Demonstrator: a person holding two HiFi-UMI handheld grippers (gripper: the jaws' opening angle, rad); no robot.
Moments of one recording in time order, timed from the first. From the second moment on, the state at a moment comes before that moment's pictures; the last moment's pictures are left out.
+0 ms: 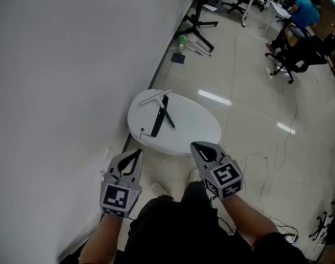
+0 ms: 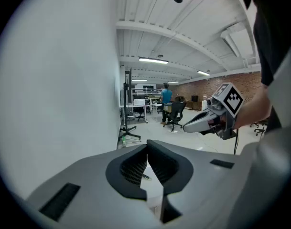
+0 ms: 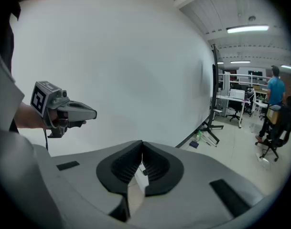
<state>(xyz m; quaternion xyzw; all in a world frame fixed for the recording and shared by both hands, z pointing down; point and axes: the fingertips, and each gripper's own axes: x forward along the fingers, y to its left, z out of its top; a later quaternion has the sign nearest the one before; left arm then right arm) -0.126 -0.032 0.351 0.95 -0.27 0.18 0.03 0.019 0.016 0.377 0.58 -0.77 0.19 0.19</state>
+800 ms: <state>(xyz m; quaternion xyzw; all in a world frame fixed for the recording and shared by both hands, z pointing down) -0.052 -0.170 0.530 0.91 -0.29 0.25 0.16 0.054 -0.199 0.647 0.56 -0.75 0.26 0.25</state>
